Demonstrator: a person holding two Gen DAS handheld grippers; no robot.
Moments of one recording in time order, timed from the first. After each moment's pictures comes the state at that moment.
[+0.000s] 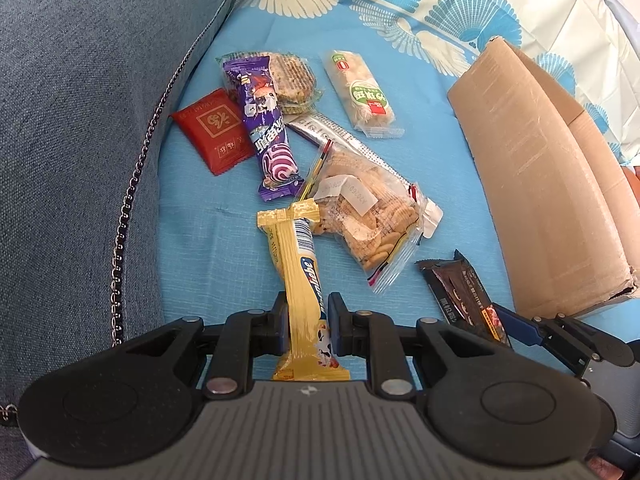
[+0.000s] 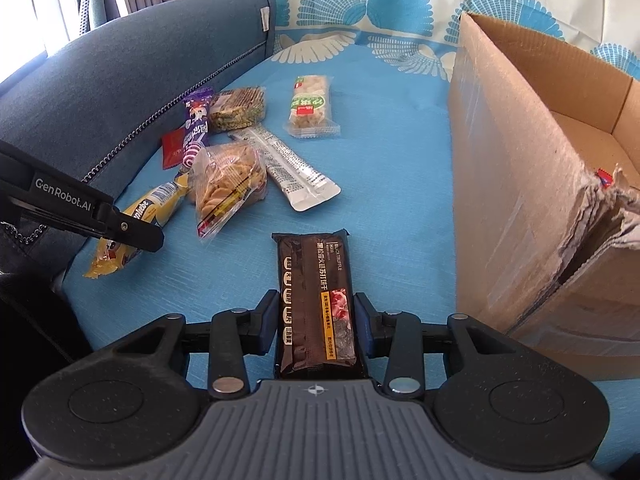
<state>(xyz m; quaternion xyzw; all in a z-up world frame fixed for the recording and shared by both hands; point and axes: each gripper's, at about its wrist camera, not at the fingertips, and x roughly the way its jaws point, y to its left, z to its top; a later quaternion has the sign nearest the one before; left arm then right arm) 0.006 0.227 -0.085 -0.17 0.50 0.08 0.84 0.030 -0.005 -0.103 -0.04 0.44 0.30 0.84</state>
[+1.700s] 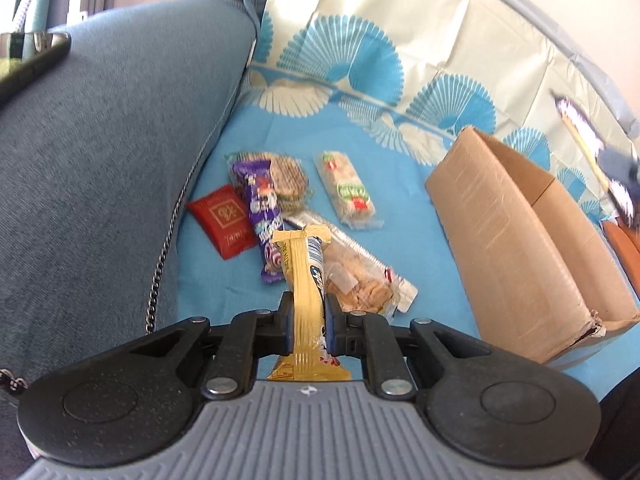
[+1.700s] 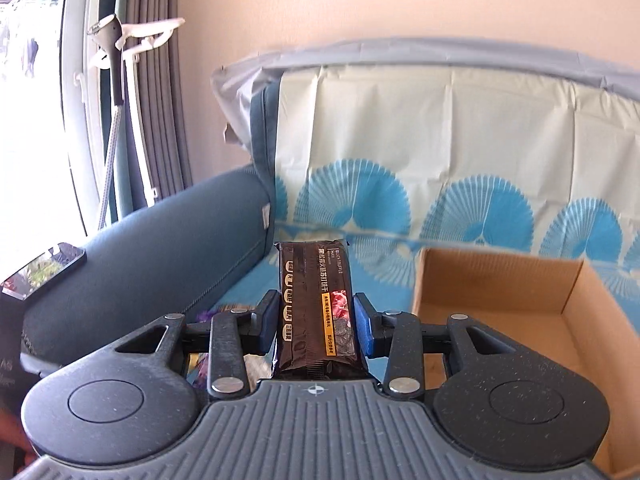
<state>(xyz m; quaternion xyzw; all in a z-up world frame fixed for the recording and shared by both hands) -0.025 0.224 -0.048 -0.16 0.37 0.09 0.91 0.065 -0.063 0.044 0.01 0.23 0.32 0.92</state>
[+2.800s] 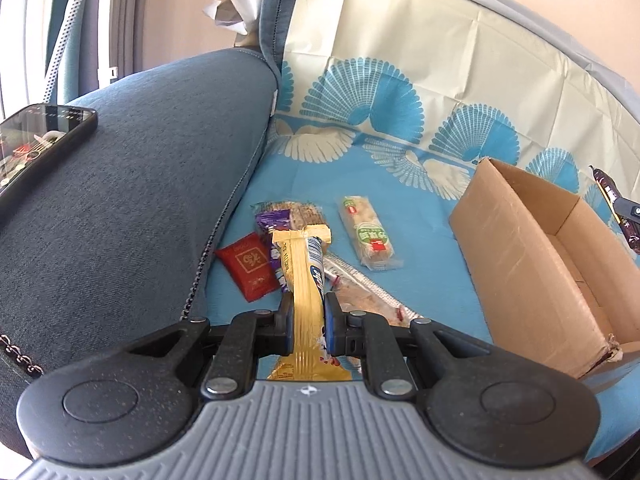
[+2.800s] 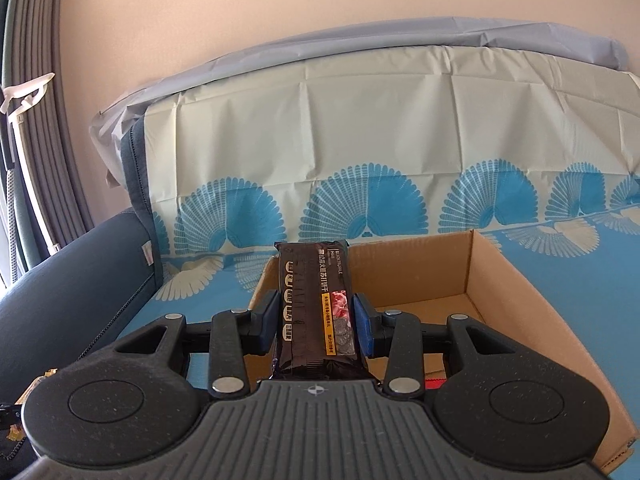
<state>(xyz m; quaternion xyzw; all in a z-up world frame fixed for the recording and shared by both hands) -0.026 0.198 -0.025 -0.11 0.33 0.16 0.92 0.130 -0.160 -0.009 0.09 0.25 0.19 0.95</state>
